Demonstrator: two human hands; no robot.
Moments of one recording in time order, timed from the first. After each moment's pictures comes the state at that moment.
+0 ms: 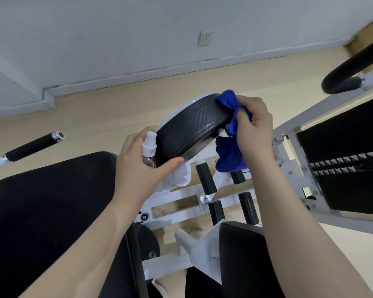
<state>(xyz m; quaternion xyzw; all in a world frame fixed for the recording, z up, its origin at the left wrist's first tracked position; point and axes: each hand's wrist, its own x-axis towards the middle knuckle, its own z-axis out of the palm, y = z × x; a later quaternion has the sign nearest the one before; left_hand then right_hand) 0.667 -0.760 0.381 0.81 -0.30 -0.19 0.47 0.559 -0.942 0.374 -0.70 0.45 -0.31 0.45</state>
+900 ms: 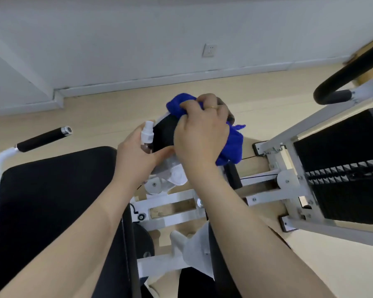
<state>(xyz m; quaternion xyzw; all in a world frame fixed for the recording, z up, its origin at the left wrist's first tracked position) 0.667 -0.762 0.391 0.80 -0.23 -0.26 0.49 0.608 -0.856 0.416 -0.82 0.45 -0.30 0.18</state>
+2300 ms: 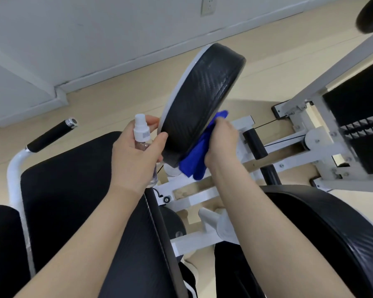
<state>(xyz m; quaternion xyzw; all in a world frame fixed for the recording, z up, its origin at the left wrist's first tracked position) 0.667 -0.723 0.376 0.78 -0.19 -0.27 0.53 0.592 -0.842 0.310 -0.23 0.64 -0.27 0.68</state>
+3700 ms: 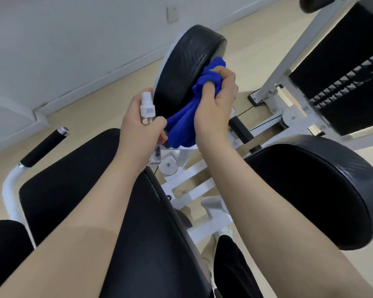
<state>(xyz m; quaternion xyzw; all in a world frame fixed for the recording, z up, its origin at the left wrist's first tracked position) 0.676 -0.714 0.379 0.73 -0.29 -0.37 0.49 0.587 -0.792 0.366 -0.49 0.51 -0.50 0.50</state>
